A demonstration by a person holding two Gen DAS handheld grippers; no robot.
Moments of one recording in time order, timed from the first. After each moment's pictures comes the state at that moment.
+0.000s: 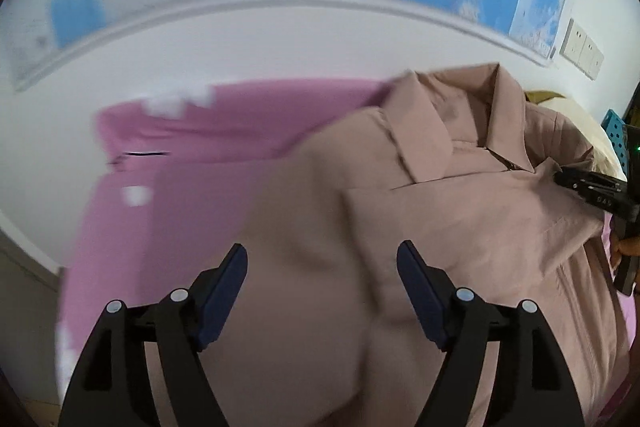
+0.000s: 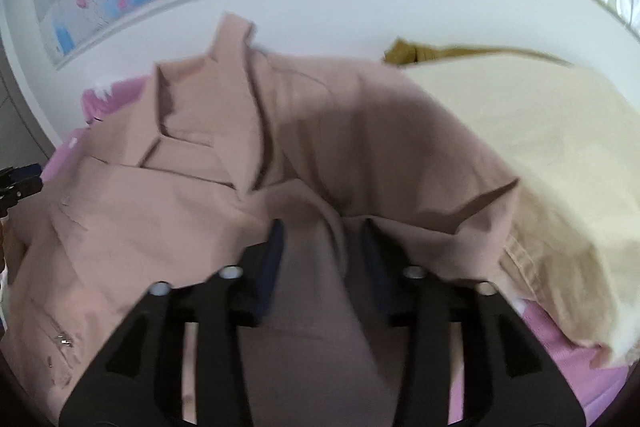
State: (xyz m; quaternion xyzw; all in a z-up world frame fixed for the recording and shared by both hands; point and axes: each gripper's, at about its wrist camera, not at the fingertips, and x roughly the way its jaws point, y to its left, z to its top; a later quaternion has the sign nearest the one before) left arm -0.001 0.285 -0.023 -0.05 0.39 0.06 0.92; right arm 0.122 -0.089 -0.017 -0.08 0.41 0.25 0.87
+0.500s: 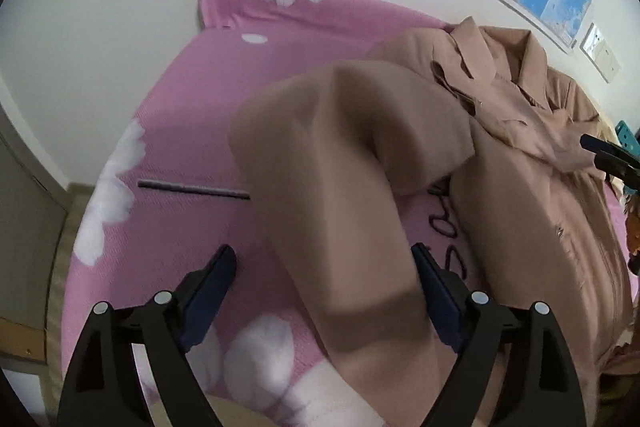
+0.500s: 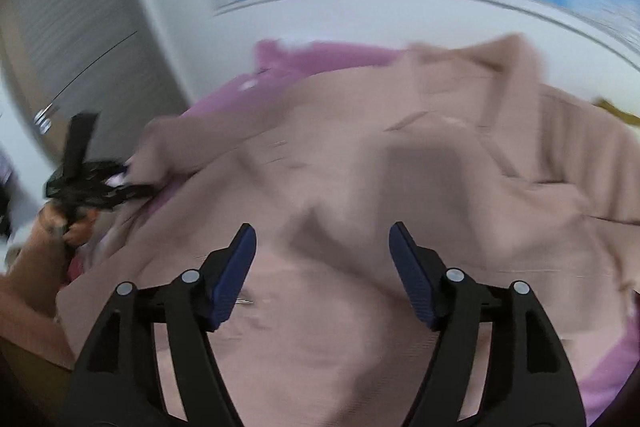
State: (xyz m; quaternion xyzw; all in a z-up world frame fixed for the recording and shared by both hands) left arm -0.130 0.331 -0.084 -0.11 0.43 0.10 0.89; right arm 0.007 0.021 0.002 -0.11 0.40 0.49 0.76
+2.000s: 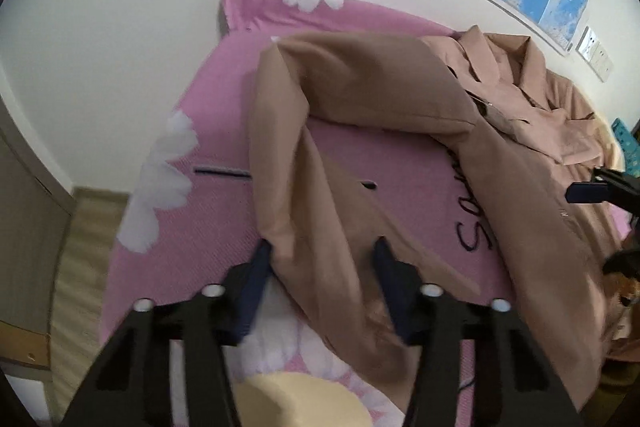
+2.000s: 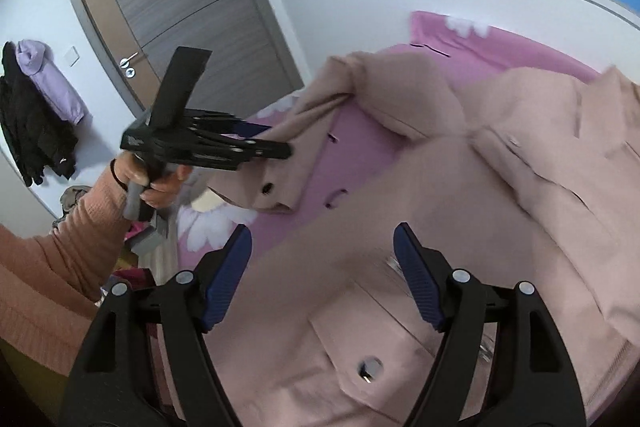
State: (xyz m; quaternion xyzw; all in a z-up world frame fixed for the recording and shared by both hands) left arm -0.153 0.362 -0.077 -0.11 0.43 0.10 0.89; right arm -0.099 0.119 -0.007 -0.14 0.39 0.63 0.65
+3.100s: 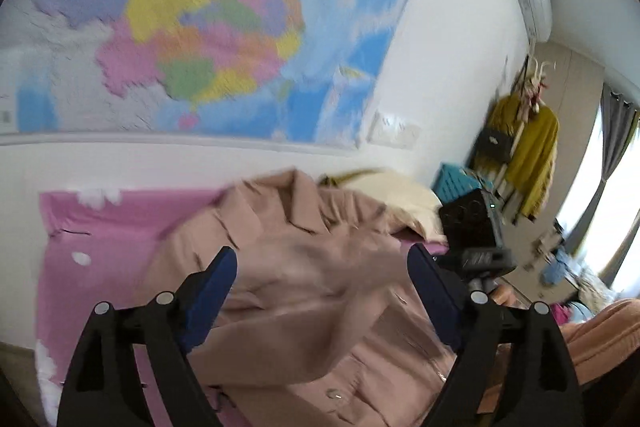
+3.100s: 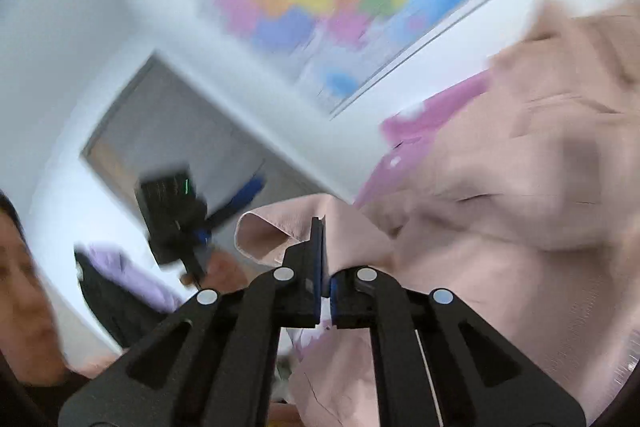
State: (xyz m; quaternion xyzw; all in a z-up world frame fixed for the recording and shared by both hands) left arm -0.142 0.262 0.083 -0.11 0.21 -0.18 0.95; right arm 0.004 -0.065 0.036 0.26 0.39 0.59 0.66
